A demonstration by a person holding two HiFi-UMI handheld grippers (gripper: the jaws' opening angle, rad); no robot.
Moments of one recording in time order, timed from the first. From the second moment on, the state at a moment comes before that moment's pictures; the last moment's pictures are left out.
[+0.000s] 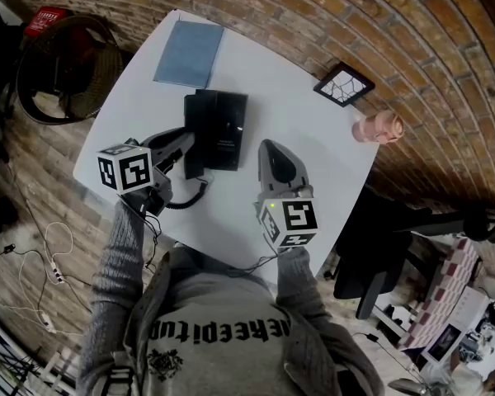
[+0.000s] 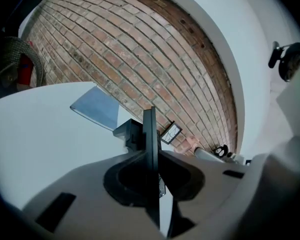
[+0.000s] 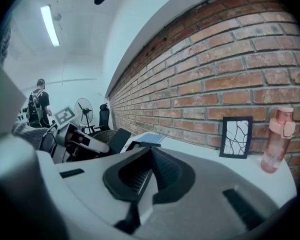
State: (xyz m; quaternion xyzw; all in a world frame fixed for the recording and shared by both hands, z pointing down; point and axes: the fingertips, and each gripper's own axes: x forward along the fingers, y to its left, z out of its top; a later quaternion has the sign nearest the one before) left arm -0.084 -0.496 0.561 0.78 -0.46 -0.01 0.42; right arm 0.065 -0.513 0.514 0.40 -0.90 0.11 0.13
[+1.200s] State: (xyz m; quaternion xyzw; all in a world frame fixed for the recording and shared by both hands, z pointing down) left arm -0.105 -0.388 0.429 0.79 -0.57 -0.02 0.21; right arm 0.064 -0.413 0.423 0.43 -0.90 0.03 0.09
